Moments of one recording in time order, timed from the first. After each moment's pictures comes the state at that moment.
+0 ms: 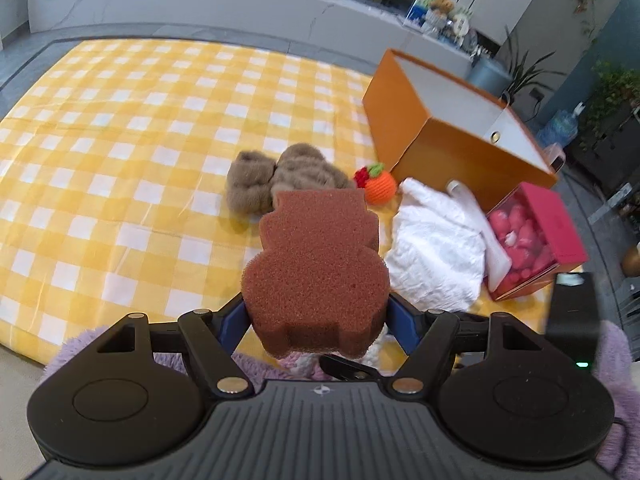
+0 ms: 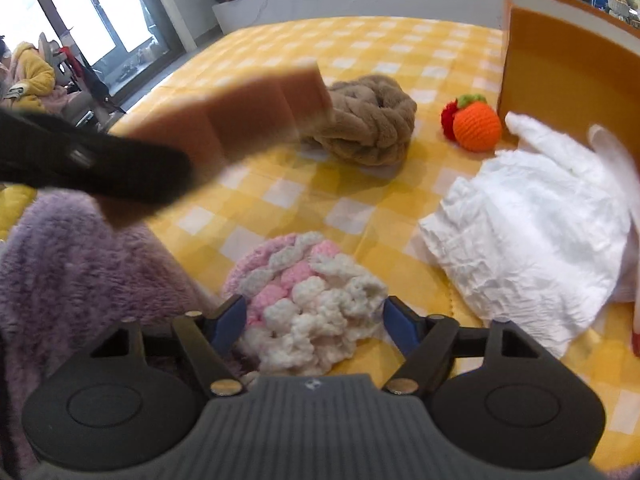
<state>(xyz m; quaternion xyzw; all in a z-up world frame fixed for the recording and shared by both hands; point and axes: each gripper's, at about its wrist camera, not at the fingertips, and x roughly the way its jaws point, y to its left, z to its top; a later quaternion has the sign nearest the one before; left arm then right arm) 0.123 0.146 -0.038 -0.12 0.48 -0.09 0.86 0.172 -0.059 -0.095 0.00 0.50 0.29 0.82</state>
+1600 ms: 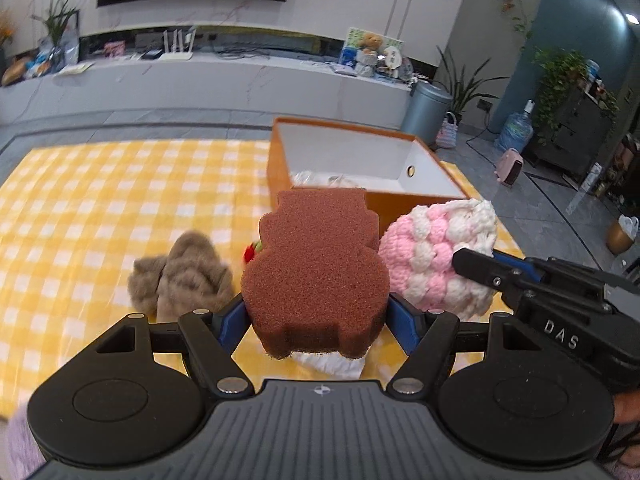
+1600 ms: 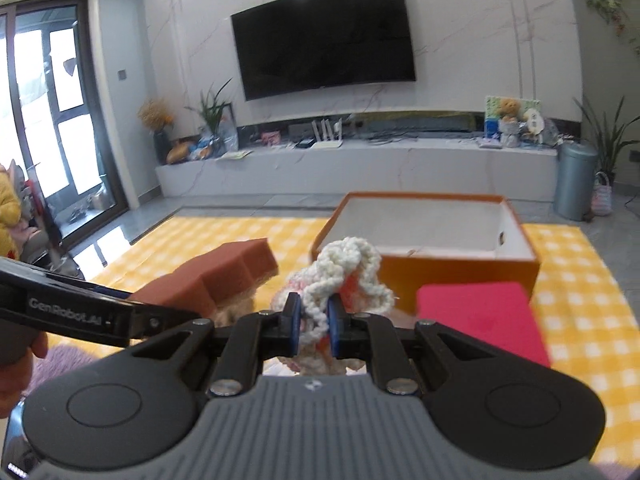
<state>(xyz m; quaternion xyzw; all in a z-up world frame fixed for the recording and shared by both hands) 0.118 0.033 0.027 -0.05 0.40 -0.14 0.91 0.115 -0.210 0.056 0.05 0.28 0.17 0.94</state>
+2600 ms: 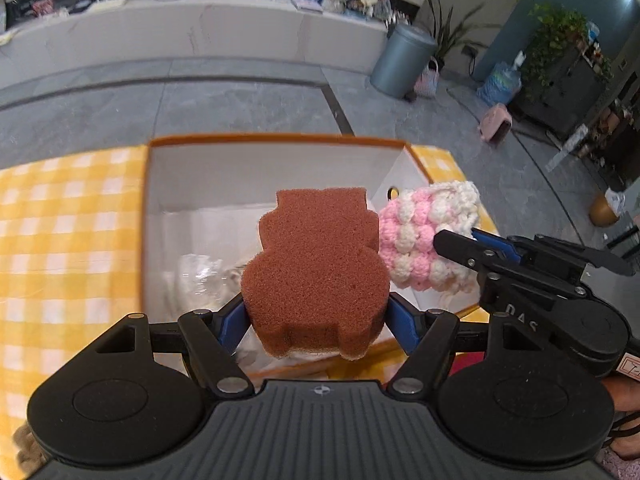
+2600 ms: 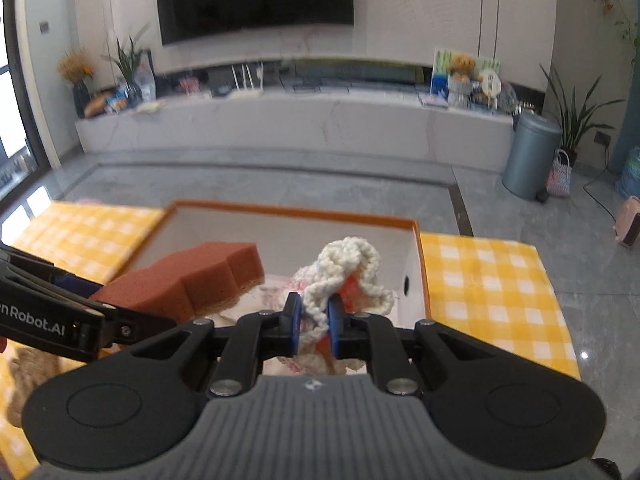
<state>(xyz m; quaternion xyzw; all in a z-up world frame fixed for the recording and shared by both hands) 0.355 -0.078 -0.029 -0.04 0.51 -0.20 0.84 0.354 -0.287 0.020 -0.01 0.38 0.09 0.92</state>
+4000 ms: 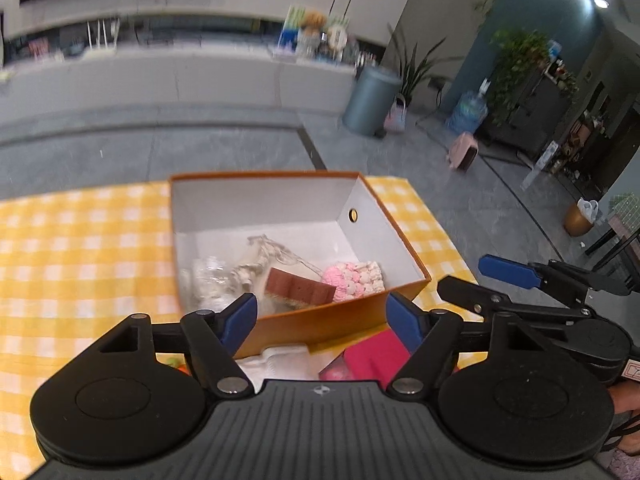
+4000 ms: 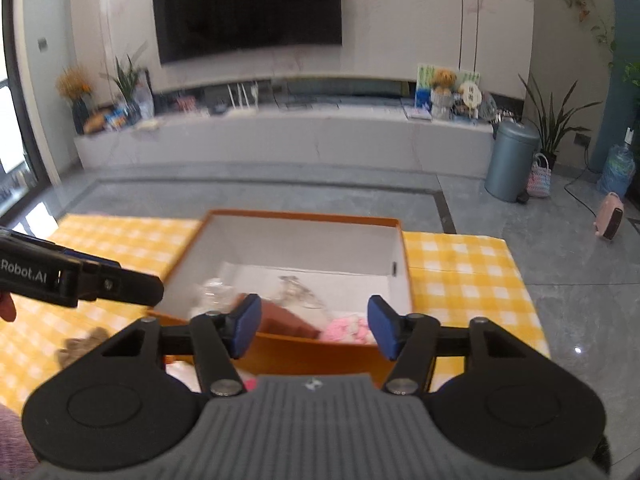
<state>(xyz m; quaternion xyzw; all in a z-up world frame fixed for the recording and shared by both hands) 0.260 -0.043 0.055 -0.04 0.42 -0.22 0.88 0.248 -0.283 0.093 0.01 0.34 0.08 0.94</state>
